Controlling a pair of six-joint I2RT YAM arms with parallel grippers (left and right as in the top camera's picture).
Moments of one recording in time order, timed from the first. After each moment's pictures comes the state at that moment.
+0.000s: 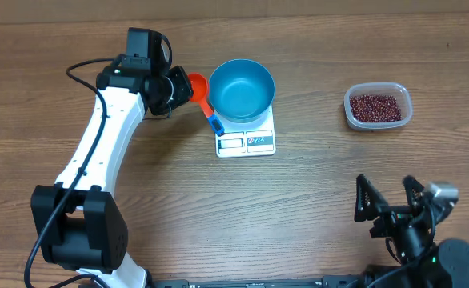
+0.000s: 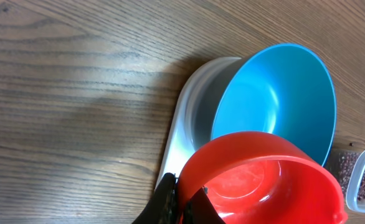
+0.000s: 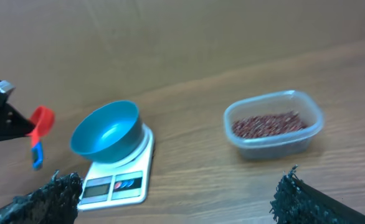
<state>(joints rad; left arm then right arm) -0.13 1.80 1.52 -0.79 0.26 -0.60 -0.10 0.13 0.59 -0.71 -0.24 0.26</state>
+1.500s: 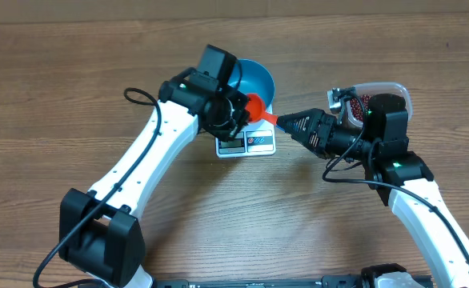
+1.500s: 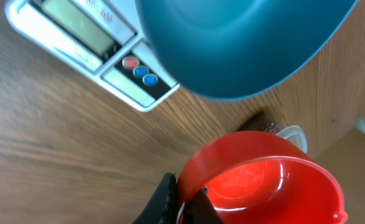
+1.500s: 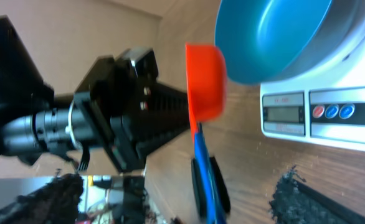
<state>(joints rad) -0.46 1.78 1.52 -0.86 0.32 -1.49 0.14 1.26 0.78 -0.09 -0.90 0.82</state>
